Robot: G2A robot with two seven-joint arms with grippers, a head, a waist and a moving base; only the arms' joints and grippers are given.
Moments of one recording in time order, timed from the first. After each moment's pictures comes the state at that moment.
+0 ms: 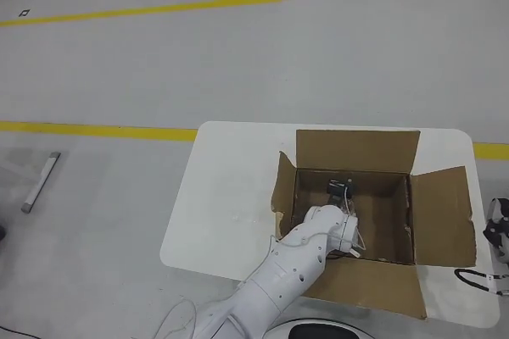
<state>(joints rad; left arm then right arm) 0.64 -1.83 -0.63 -0.86 1.04 0.36 -0.98 -2.03 -1.18 1.95 -2.08 -1.05 -0.10 -0.13</state>
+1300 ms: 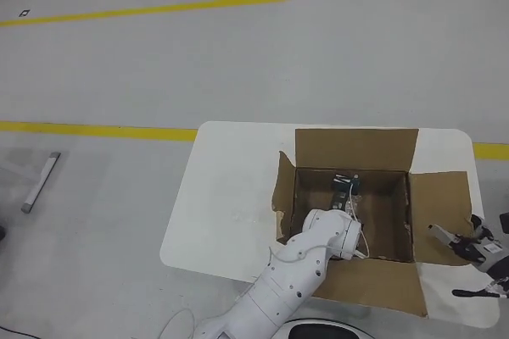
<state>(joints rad) 0.75 -1.81 -0.72 -1.08 1.21 0.34 -1.02 -1.95 -1.16 2.00 -2.01 -0.50 -0.39 0.46</state>
